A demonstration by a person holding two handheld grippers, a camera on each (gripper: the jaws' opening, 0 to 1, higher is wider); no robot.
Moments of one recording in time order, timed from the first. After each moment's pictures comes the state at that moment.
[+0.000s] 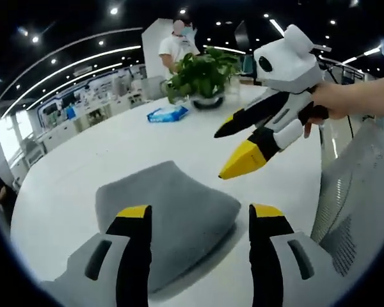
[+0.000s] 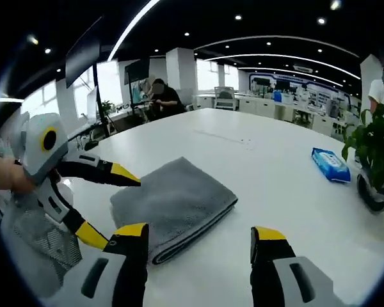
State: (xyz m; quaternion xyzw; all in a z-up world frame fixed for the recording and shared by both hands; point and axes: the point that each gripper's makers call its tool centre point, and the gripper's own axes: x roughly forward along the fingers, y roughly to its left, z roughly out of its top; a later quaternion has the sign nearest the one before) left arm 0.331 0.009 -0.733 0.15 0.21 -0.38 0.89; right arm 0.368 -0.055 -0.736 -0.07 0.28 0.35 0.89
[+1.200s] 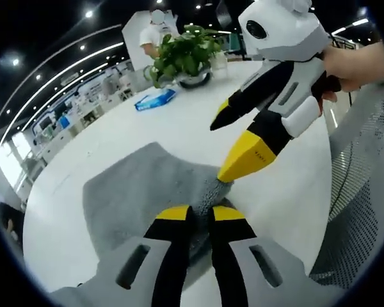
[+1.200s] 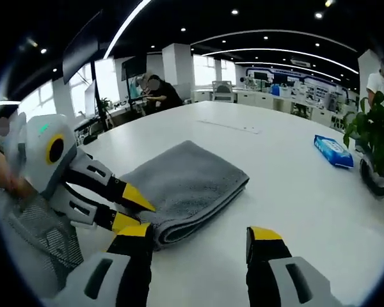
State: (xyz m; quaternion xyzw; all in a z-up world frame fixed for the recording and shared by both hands) left arm 0.330 0.003 -0.772 0.23 0.23 -0.38 0.87; right arm 0.346 -0.051 -0.760 -0.07 0.29 0.35 0.89
